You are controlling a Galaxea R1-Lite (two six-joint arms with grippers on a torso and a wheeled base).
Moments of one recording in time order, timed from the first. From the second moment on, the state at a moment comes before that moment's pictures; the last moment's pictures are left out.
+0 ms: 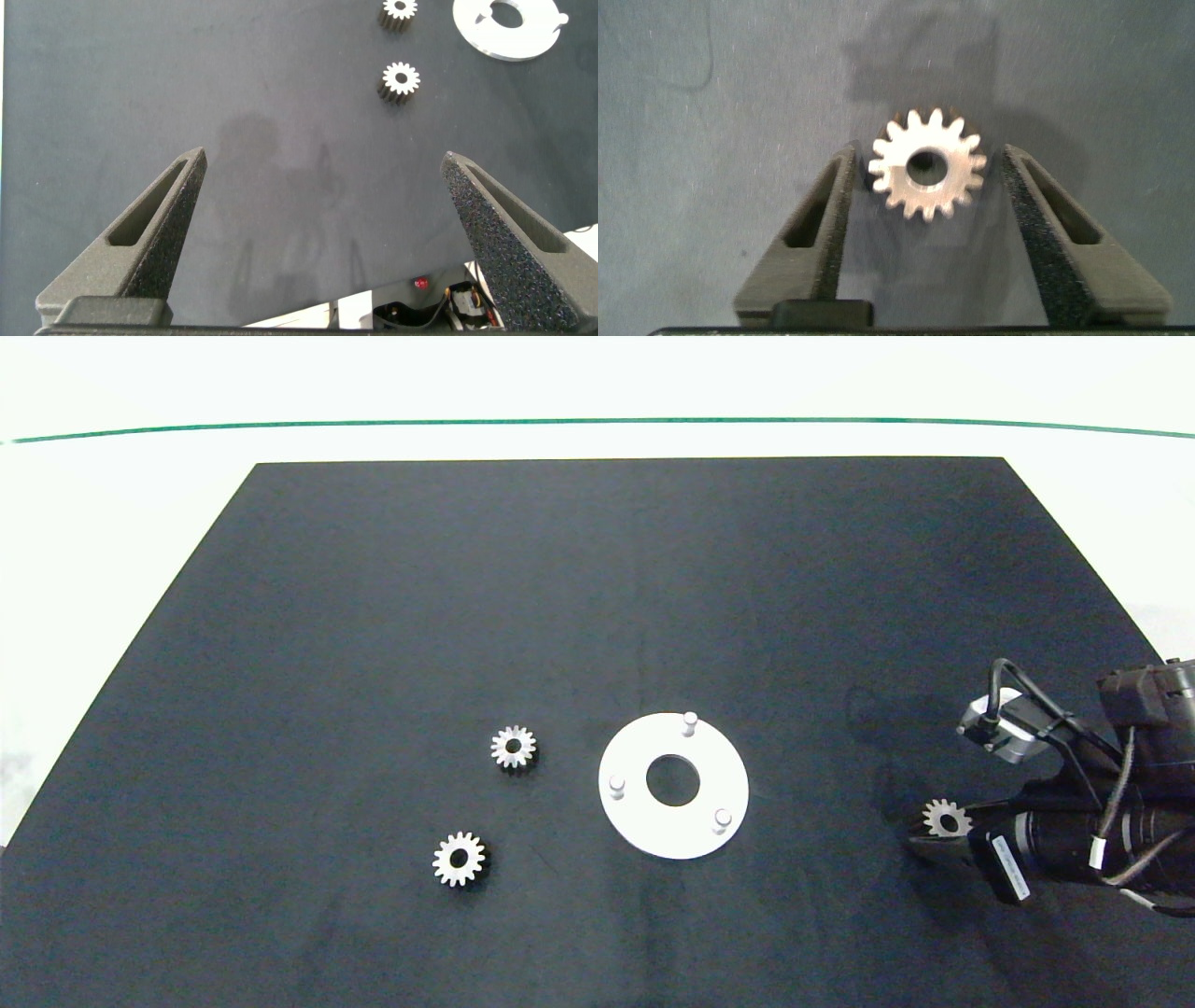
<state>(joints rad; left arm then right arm) -0.13 0.21 -0.48 0.40 -0.10 0.09 0.19 1.46 -0.72 0.03 0.03 -0.24</state>
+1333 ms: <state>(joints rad) -0.14 0.21 -0.48 0.40 -0.10 0.09 0.19 1.48 -0.72 0.01 0.04 -0.24</state>
